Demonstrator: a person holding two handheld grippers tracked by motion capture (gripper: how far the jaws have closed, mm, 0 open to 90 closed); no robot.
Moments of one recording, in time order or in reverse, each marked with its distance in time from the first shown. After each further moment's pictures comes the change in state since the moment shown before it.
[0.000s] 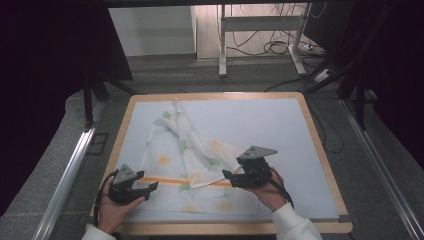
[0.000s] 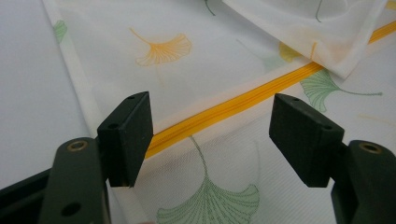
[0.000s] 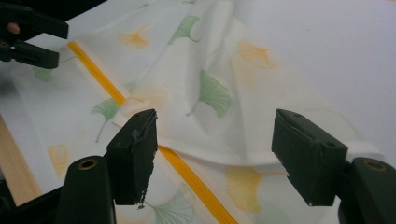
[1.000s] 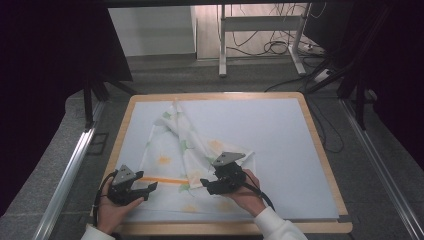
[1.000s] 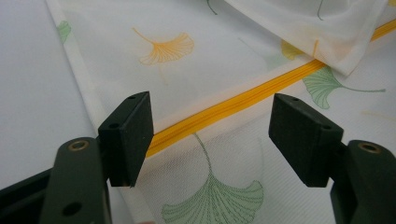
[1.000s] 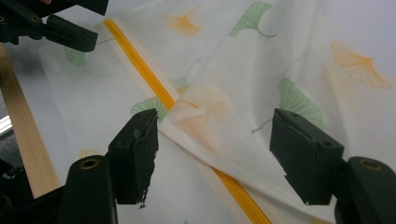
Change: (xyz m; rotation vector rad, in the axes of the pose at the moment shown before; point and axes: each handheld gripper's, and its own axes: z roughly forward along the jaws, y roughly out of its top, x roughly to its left) left arm 0.001 -0.002 -0.001 -0.005 0.005 0.007; right arm 0.044 0.008 0.047 0.078 0.071 -0.099
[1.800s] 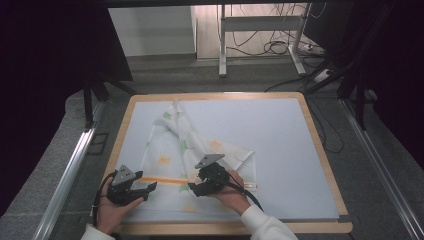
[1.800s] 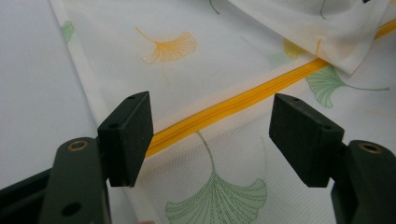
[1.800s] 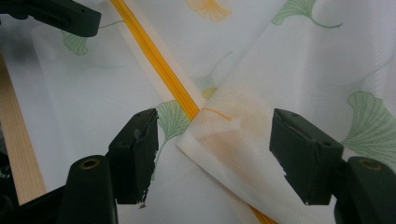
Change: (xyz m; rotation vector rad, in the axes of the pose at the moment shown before) left arm 0.001 -0.001 -0.001 0.001 0.009 0.005; right arm 0.016 0.007 0.045 0.074 0.047 -0.033
